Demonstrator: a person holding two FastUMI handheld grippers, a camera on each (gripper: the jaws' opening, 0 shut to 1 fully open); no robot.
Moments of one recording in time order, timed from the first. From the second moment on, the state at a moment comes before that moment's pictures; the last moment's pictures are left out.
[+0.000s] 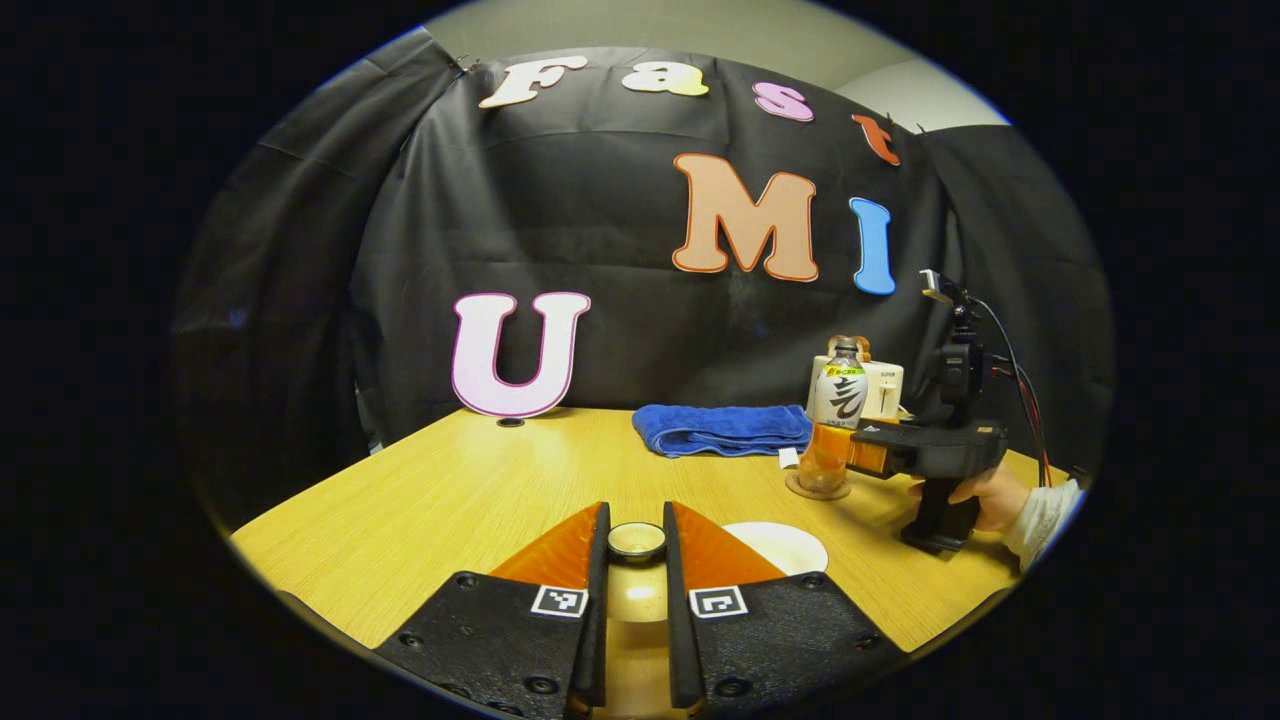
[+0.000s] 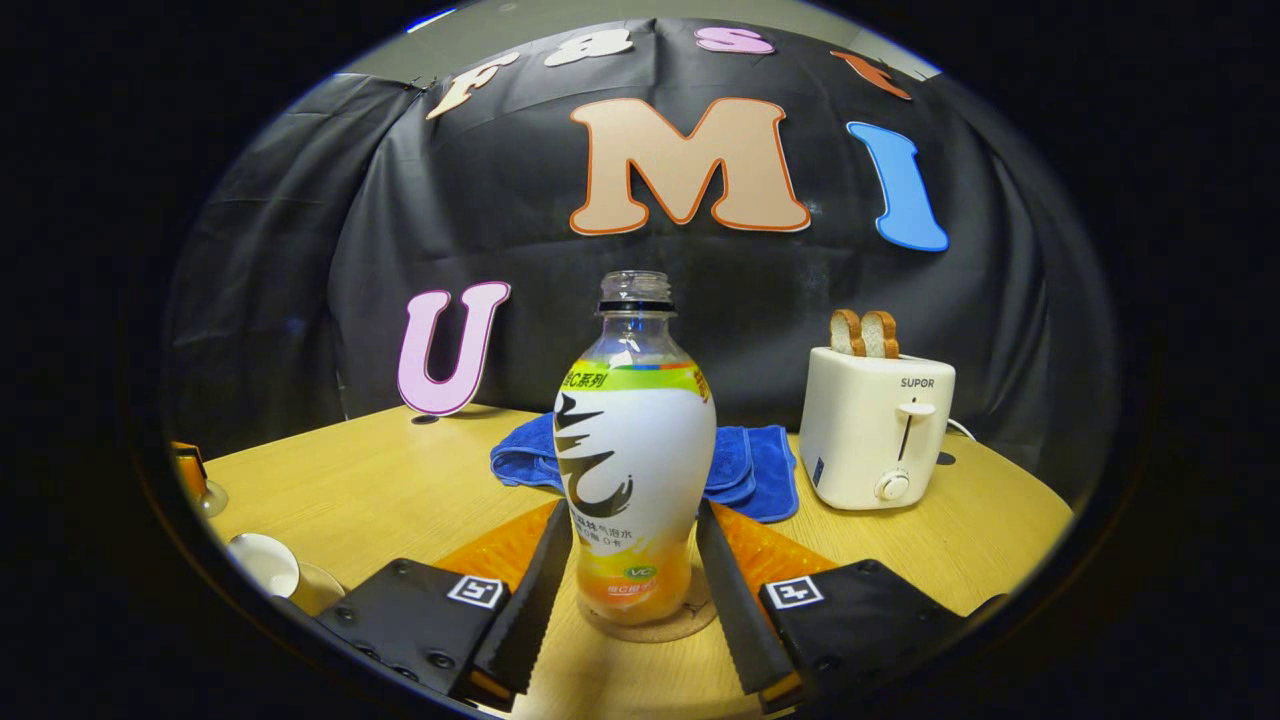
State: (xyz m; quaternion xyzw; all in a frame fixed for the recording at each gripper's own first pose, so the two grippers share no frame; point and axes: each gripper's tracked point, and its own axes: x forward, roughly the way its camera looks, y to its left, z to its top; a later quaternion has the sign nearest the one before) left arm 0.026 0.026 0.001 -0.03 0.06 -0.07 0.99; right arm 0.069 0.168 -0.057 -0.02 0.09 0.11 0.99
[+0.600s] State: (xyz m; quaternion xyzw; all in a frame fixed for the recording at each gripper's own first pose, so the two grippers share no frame) left arm 0.040 -0.020 0.012 -0.03 0.04 -0.12 0.99; right arm 0.024 0.134 -0.007 -0.02 0.02 0.09 1.00
